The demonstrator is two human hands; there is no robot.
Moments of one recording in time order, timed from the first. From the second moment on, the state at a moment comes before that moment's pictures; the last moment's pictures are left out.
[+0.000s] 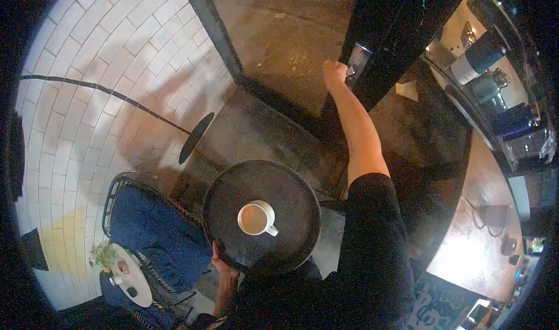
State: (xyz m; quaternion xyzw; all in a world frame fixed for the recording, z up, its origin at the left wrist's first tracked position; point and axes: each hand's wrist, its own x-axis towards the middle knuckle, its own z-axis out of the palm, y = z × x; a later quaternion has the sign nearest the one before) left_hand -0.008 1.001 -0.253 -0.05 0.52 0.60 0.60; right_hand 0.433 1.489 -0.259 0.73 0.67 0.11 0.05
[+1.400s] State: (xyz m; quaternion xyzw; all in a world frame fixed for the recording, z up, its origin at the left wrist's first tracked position) left_hand -0.012 0.997 -0.230 0.13 0.30 0.31 0.90; right_hand 0.280 0.827 -0.249 0.62 0.05 -0.40 -0.67
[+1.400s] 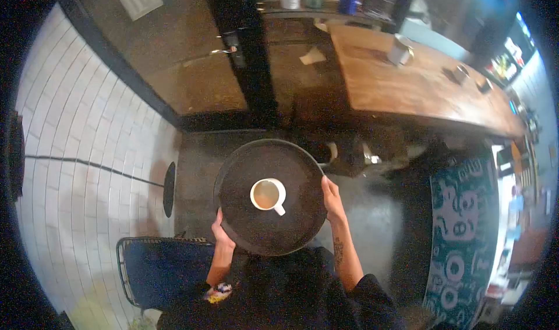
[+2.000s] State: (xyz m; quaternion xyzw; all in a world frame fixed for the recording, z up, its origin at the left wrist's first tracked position) left_hand 0.243 0.690 -0.219 0.33 0.11 -0.14 0.93; right_hand 0.201 0.359 -0.251 0.65 -0.20 0.14 -0.72
